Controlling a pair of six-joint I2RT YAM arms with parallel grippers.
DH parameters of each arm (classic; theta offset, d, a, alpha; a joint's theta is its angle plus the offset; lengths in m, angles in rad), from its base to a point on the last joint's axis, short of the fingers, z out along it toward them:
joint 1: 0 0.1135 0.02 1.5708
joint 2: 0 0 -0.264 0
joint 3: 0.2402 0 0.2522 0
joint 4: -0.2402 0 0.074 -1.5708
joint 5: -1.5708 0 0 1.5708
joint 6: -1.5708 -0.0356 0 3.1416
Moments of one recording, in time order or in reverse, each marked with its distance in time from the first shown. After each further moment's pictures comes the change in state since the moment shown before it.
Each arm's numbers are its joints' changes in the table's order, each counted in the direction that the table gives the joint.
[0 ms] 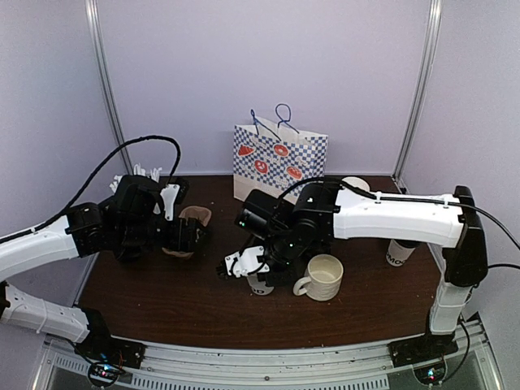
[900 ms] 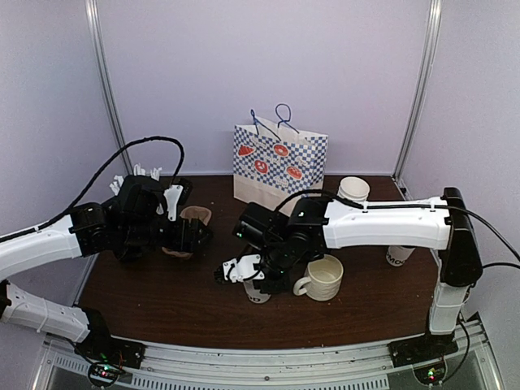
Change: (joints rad) left arm 0.000 -0.021 0.000 0.020 -0.023 -0.001; right arm -0.002 -0.033 -0.100 0.130 0.044 -0.071
